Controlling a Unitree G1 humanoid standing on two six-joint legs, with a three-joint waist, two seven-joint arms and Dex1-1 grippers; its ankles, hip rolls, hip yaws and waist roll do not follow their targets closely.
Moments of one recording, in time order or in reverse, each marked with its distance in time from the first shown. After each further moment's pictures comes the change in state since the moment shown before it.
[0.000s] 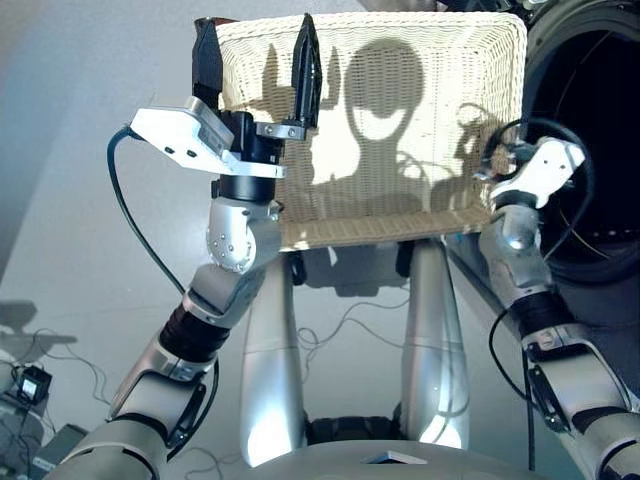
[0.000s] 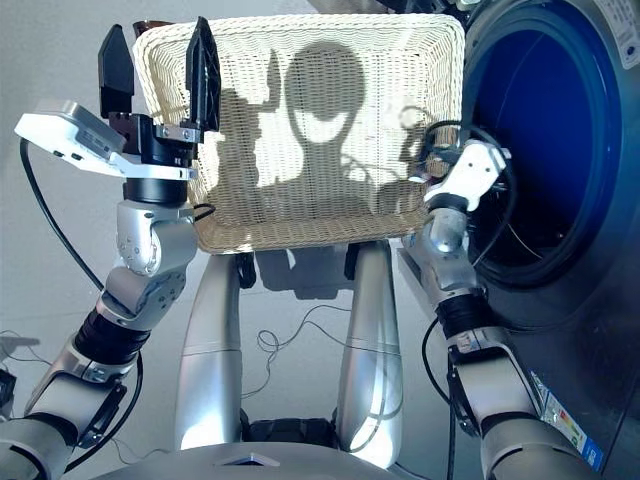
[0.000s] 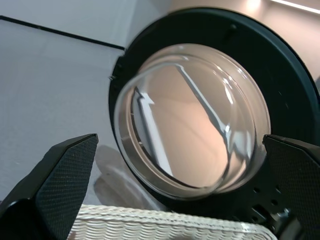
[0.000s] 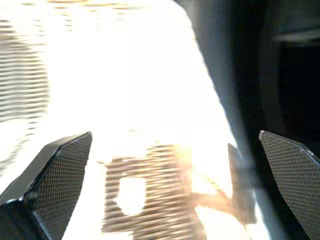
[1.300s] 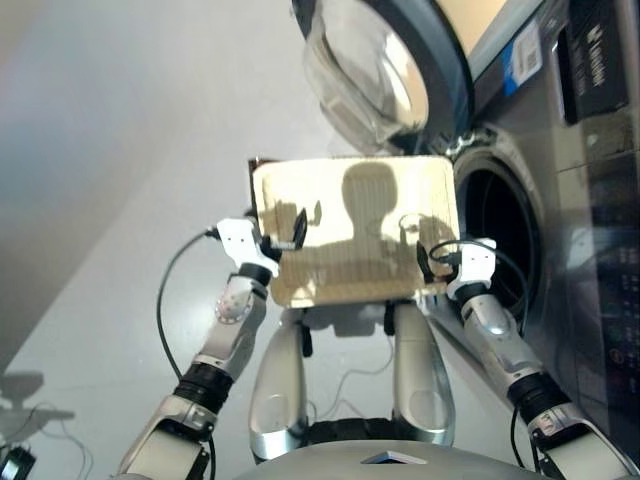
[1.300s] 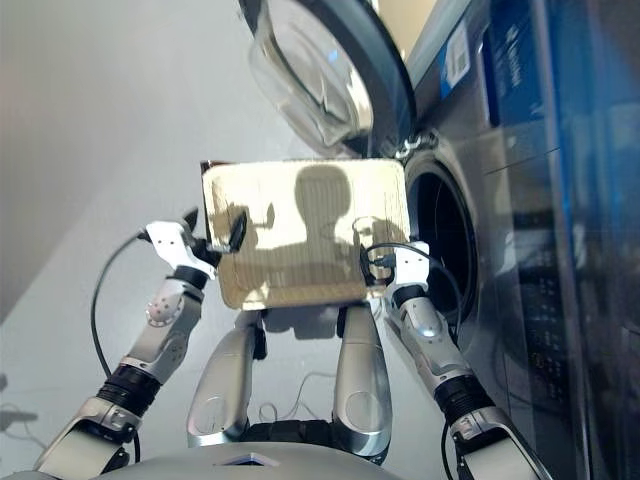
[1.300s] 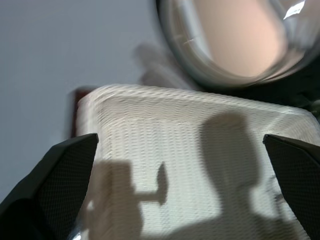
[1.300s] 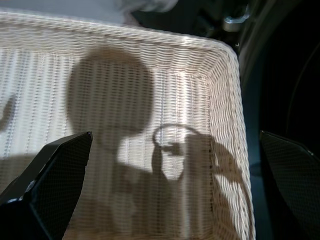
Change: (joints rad) left arm 0.375 -0.155 0.099 0.799 -0.048 0.075 -0.349; right arm 0.412 0.062 0.020 0.161 -0.083 0.051 0.289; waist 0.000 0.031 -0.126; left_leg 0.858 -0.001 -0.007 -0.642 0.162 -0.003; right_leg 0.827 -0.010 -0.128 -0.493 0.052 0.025
